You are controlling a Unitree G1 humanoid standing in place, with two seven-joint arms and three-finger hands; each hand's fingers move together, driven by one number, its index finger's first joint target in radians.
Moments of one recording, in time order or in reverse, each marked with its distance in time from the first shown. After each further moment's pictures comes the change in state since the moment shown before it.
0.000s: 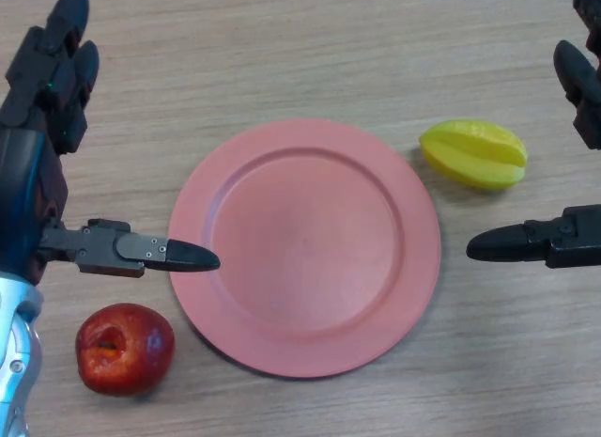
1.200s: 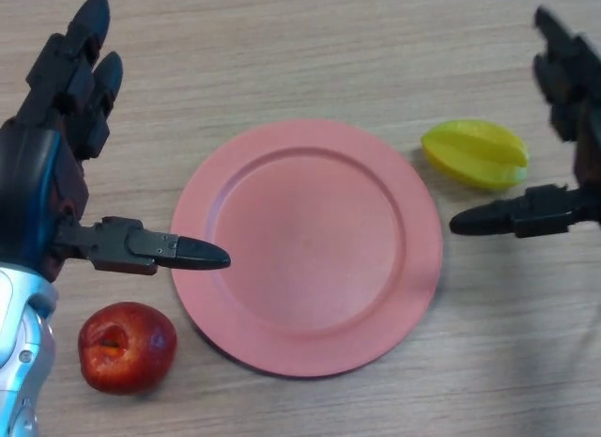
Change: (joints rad) left arm -0.017 -0.001 -0.016 0.042 -0.079 0.022 0.003; right arm -0.191 -0.022 0.070 0.645 -0.202 -0.382 -0.011
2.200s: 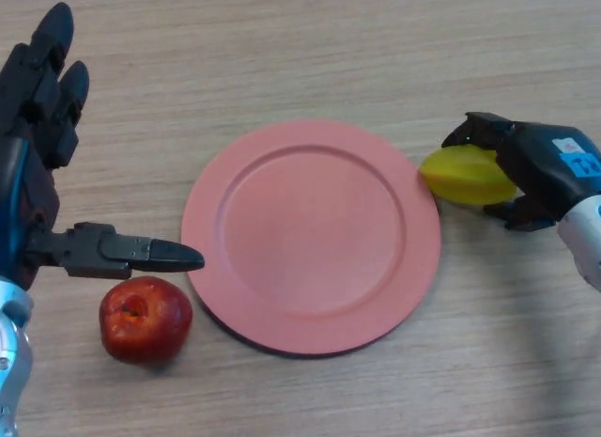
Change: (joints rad) left arm 0.030 0.005 0.058 0.009 -0.002 -0.005 -0.002; right arm -0.278 -0.102 0.126 0.685 -0.781 -0.380 -0.163
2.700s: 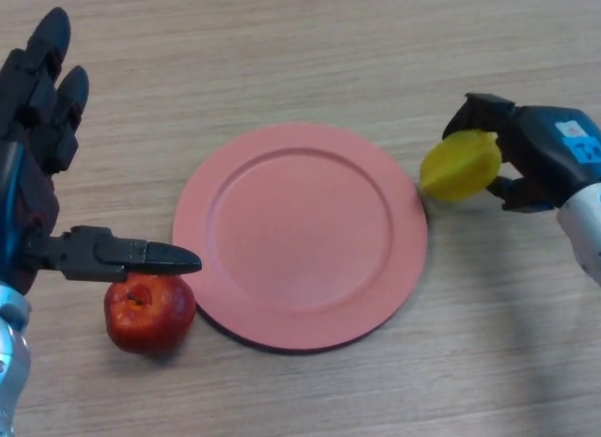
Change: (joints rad) left arm 0.006 0.000 0.011 0.002 -0.034 0.000 0.000; right arm 0.030 0.011 -0.022 -0.157 0.007 0.057 0.024
